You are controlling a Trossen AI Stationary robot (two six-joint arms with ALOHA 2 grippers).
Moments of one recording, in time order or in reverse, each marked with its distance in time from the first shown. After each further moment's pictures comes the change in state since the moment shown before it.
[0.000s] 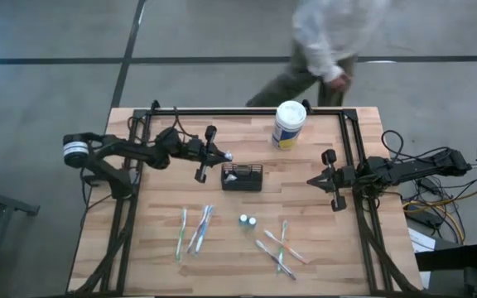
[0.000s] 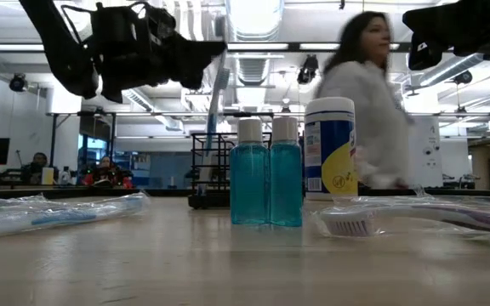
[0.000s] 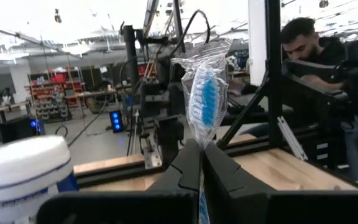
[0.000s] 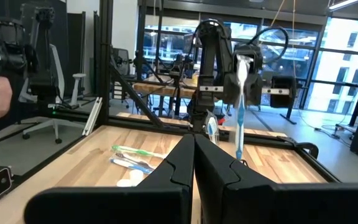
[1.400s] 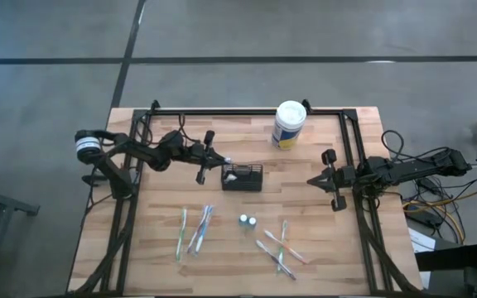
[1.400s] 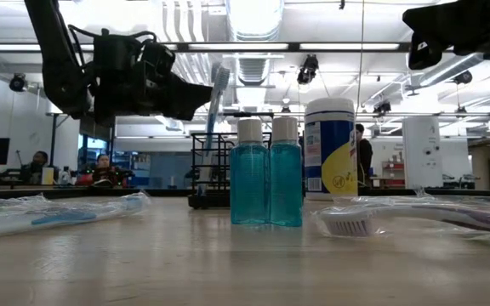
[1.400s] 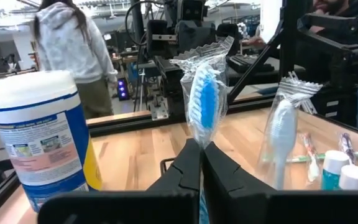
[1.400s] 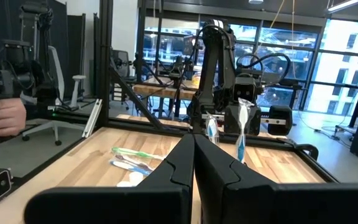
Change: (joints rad) left arm 0.053 0.108 -0.089 0.037 0.007 0.085; right arm 0.000 0.000 0.000 0.008 0.000 0.001
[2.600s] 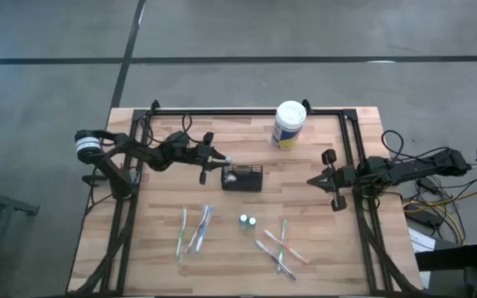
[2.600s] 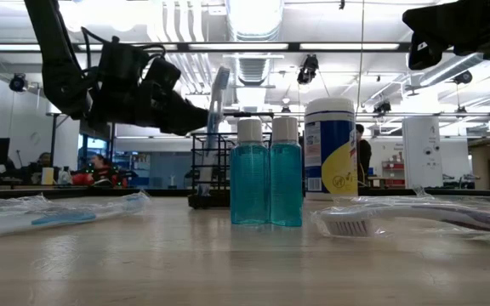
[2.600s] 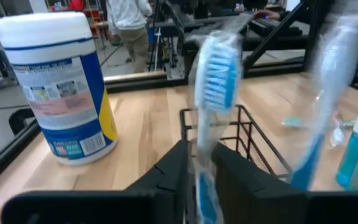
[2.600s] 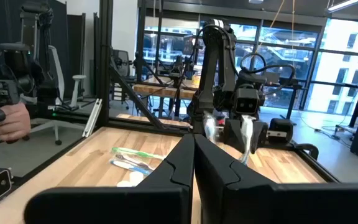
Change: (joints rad) left arm 0.002 0.001 -0.003 -0.149 -0.087 0.048; right arm 0.000 0.000 0.000 -0.002 0.000 0.001
